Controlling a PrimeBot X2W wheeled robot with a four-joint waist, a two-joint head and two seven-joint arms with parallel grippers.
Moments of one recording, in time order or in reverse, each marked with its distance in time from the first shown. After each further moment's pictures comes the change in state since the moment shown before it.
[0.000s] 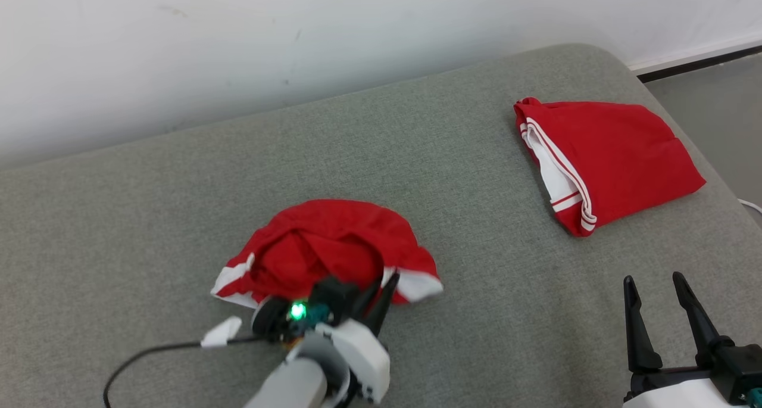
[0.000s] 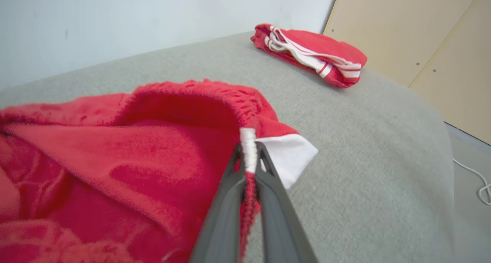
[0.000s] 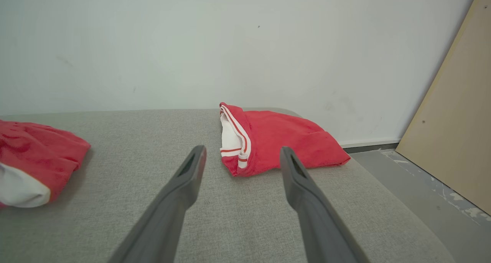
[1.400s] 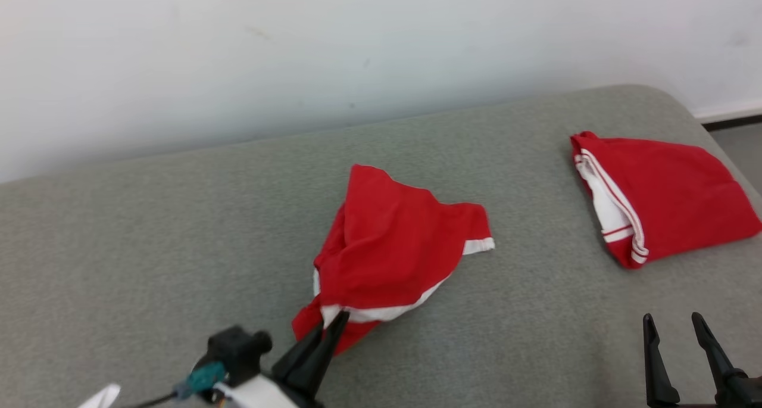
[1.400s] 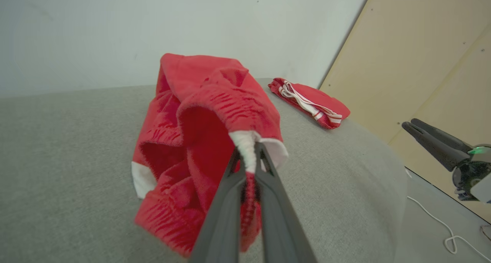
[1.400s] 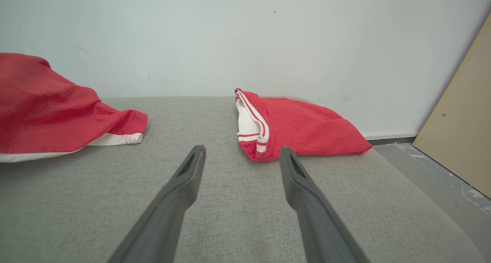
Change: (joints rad) left arm 0.186 0.336 -0.097 -0.463 -0.372 -0.061 -0.050; right arm 0.069 0.000 -0.065 0.051 -0.021 0.000 0.000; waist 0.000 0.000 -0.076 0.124
